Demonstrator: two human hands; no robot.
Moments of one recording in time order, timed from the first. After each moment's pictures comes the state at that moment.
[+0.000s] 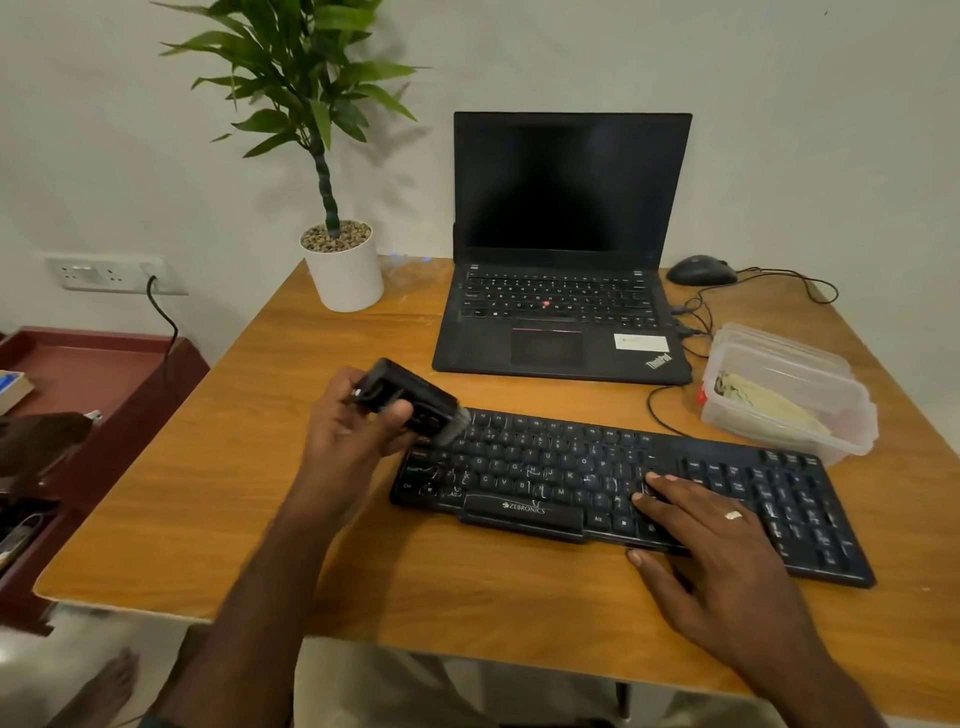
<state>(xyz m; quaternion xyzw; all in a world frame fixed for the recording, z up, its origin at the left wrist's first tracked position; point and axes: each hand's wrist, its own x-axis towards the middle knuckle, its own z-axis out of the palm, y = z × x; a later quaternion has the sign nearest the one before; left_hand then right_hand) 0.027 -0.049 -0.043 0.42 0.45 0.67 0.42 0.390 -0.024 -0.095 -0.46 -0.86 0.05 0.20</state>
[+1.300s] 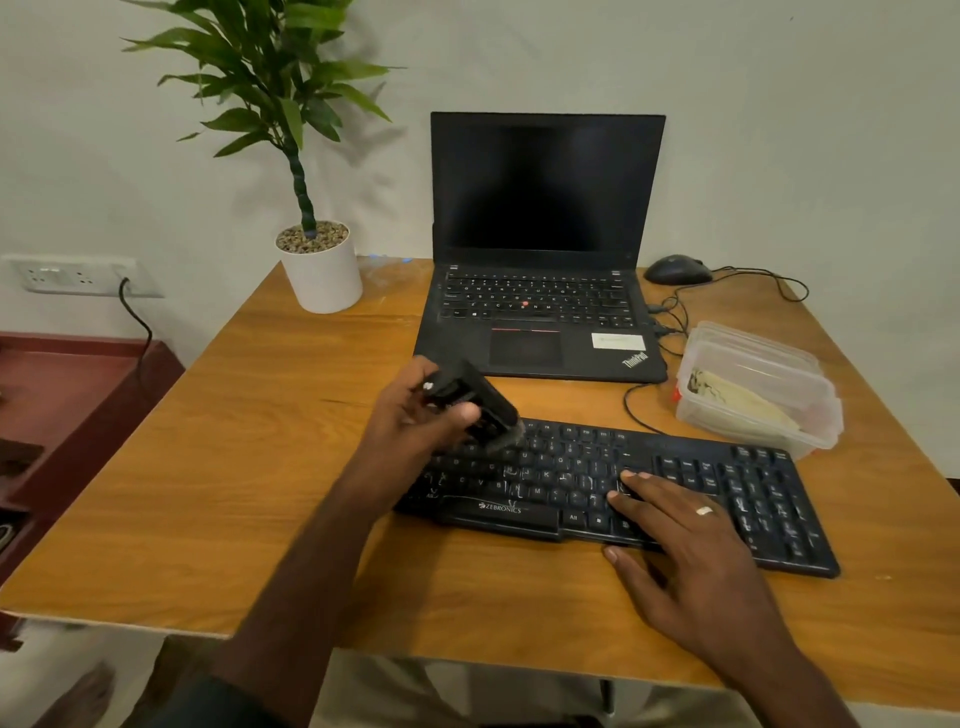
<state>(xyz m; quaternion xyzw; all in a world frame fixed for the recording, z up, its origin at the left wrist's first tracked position) 0.073 -0.016 -0.039 0.54 0.46 0.57 0.43 0.390 -0.024 -0.096 -0.45 -0.86 0.05 0.23</state>
